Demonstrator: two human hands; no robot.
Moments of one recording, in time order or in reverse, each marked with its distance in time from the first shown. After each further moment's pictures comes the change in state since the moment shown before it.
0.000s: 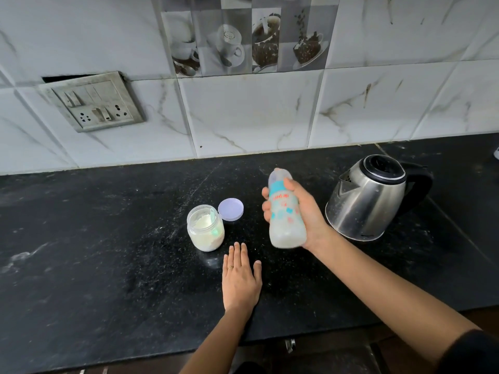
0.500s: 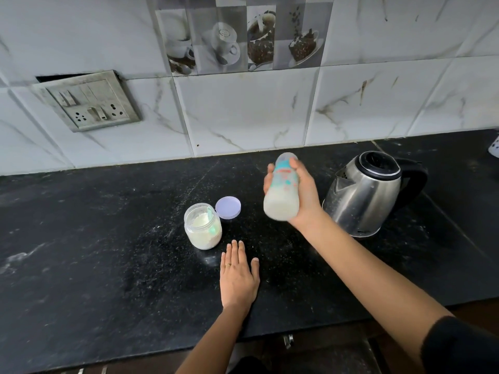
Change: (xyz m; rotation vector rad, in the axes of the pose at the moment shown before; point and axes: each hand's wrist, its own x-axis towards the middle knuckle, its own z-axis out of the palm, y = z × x) left_hand 0.001 -0.001 0.002 0.000 0.007 0.004; right_hand 0.010 -0.017 0.016 0.180 0.046 -0.086
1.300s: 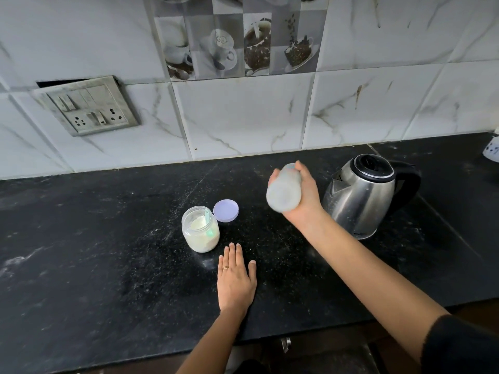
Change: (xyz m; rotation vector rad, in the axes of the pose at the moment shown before) left_hand -0.001 0.000 0.002 0.004 0.006 0.001; right_hand 0.000 -0.011 -0.005 0.124 0.146 -0.006
